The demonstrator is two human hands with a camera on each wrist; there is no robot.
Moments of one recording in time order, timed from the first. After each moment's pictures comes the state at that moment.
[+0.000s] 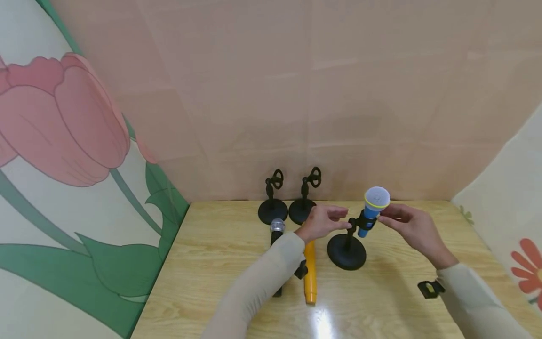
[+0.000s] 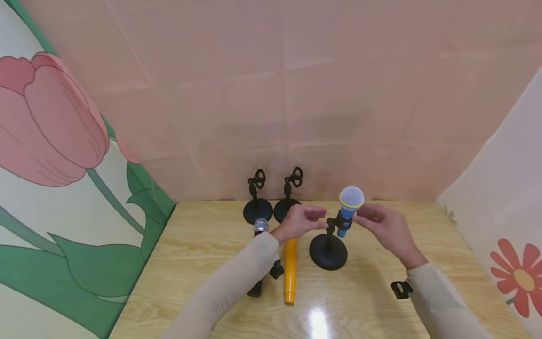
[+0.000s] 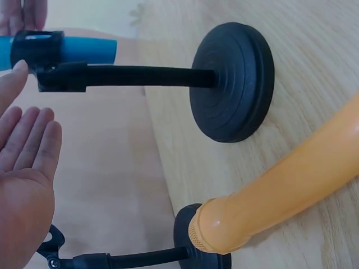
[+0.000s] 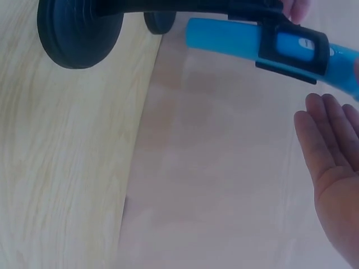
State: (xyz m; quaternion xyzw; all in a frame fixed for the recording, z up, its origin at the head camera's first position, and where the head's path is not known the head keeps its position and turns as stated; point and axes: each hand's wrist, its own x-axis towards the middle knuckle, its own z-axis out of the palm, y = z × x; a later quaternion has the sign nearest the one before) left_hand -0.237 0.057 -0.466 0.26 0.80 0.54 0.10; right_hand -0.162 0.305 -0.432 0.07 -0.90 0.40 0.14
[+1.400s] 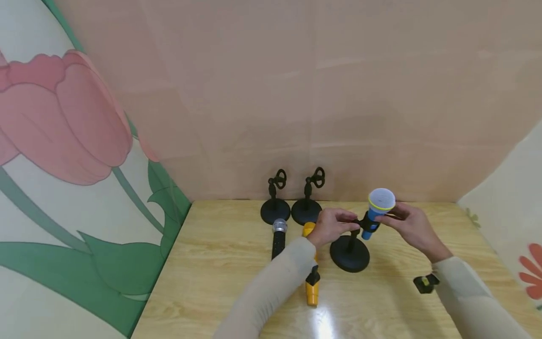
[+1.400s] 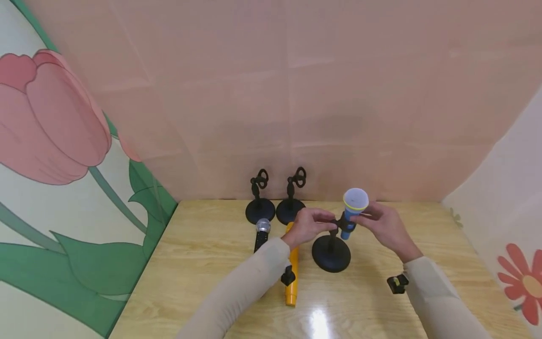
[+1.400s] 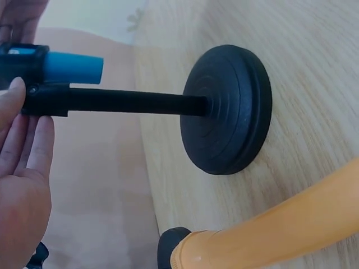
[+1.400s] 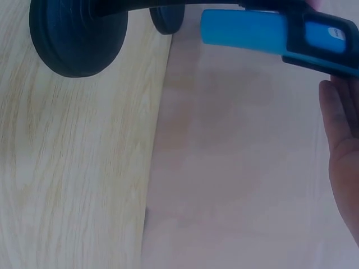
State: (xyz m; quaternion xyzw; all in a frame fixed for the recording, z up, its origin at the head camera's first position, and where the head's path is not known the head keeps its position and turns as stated) left_hand -0.231 0.080 -0.475 0.19 0.77 0.60 0.09; right_hand -0.186 0.302 -0.445 0.11 -0.86 0.48 0.11
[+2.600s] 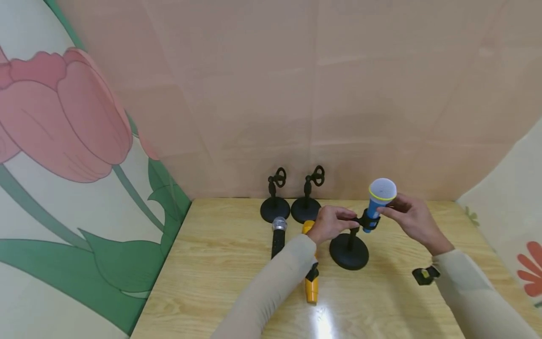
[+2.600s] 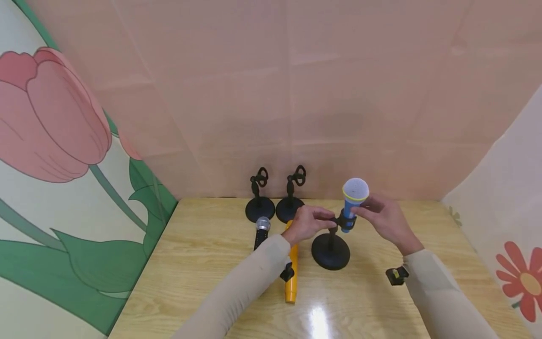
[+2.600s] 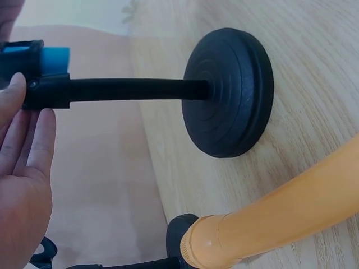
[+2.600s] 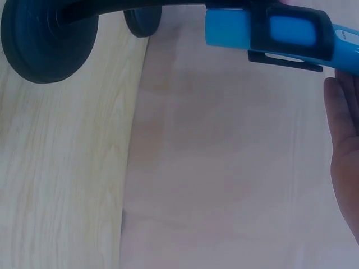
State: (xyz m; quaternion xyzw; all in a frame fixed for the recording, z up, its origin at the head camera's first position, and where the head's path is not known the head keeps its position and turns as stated) left_hand -0.236 0.082 -0.475 0.20 0.80 0.56 0.08; right_hand -0.188 0.301 -0.424 0.15 -0.86 0.46 0.14
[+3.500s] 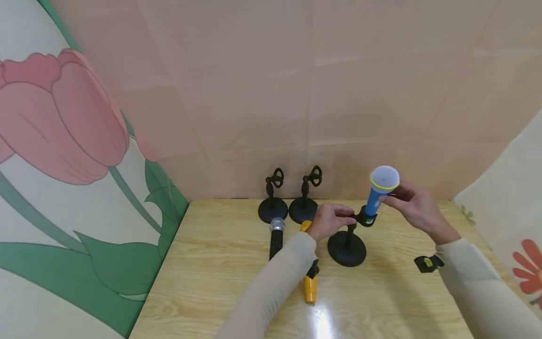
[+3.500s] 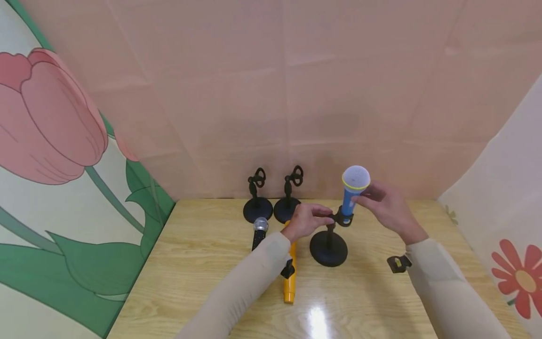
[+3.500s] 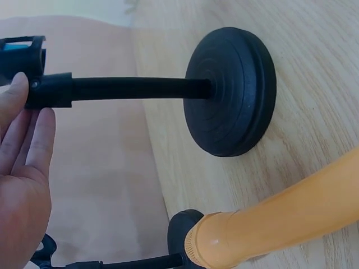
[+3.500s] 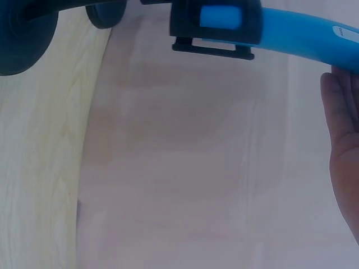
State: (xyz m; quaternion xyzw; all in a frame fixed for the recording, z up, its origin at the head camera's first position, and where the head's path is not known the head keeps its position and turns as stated) left_hand -0.241 0.086 -0.471 0.20 0.81 0.55 0.07; right_hand -0.191 0.302 -0.391 0.15 -0.86 0.46 0.15
